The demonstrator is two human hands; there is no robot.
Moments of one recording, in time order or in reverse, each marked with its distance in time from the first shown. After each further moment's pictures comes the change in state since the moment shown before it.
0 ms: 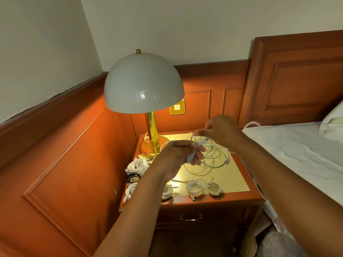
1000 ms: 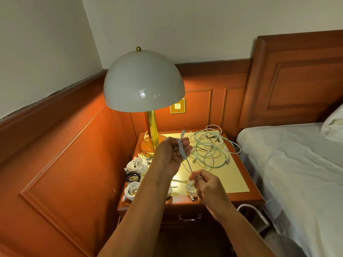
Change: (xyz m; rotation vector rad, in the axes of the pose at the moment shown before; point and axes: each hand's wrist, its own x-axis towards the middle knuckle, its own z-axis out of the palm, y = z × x) left_hand 0.019 -0.003 0.001 -0.586 0.317 -0.195; right_hand -0.107 0.003 0.121 1.150 -0.083 0.313
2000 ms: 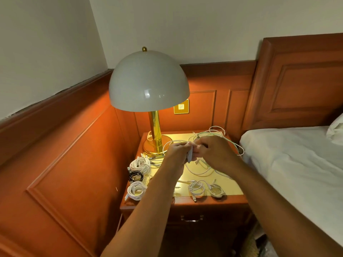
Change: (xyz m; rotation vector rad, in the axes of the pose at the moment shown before) left_hand 0.010 -0.016 -0.005 0.406 0.002 0.156; right_hand 0.041 -0.104 -0.006 -0.900 -0.001 -0.349
